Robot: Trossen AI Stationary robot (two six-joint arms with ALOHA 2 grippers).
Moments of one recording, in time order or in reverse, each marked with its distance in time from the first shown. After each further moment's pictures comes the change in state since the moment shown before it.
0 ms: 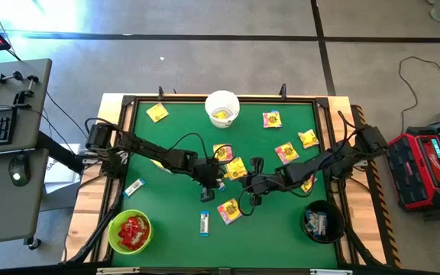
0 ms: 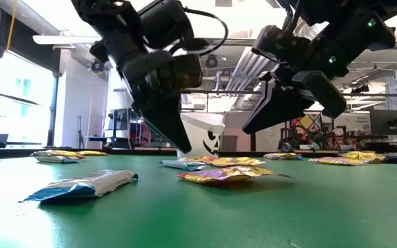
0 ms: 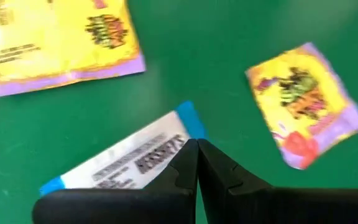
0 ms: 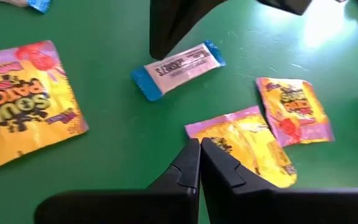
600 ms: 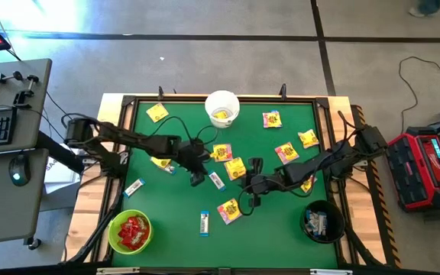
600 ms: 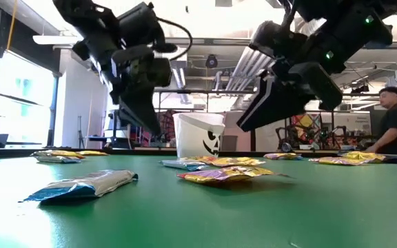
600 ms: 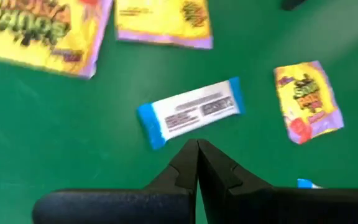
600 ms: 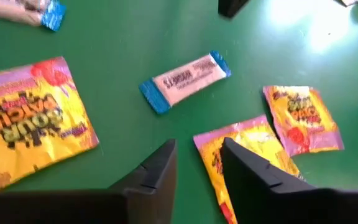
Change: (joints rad) left arm 0.149 -0.240 -0.172 -0.065 0.092 -0.113; right arm 0.000 0.003 0.010 0.019 -0.029 0.015
